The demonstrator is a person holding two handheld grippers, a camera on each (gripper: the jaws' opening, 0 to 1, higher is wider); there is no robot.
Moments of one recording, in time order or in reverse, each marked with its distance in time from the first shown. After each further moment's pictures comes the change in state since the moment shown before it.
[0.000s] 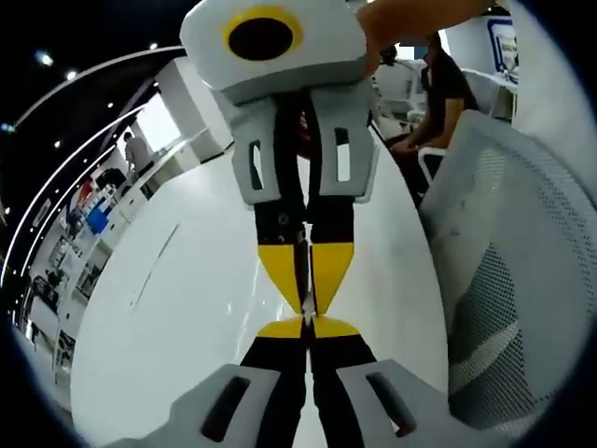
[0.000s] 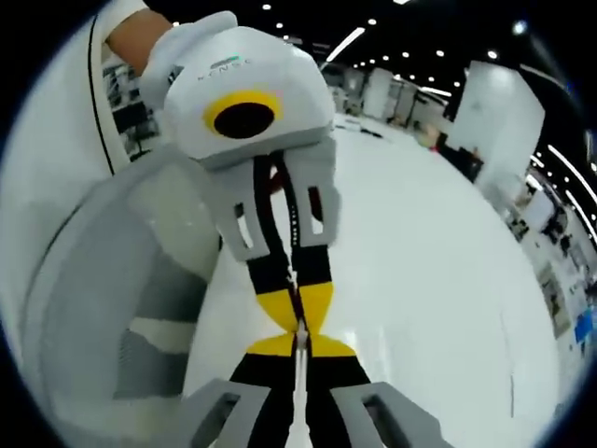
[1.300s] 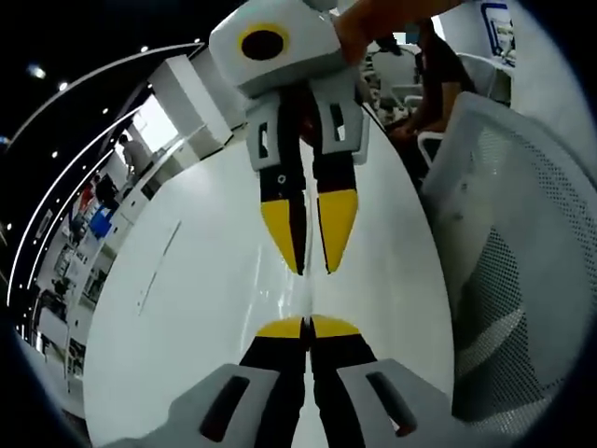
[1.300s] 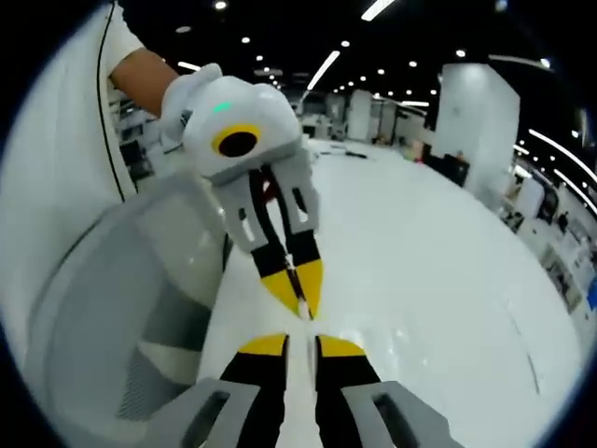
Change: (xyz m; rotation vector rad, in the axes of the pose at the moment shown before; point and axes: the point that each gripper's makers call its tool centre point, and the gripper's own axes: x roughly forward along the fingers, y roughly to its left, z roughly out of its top) left arm -0.003 -0.001 -0.006 0.056 0.073 -0.011; right arm -0.014 0.005 -0.001 0.070 -0.177 0.010
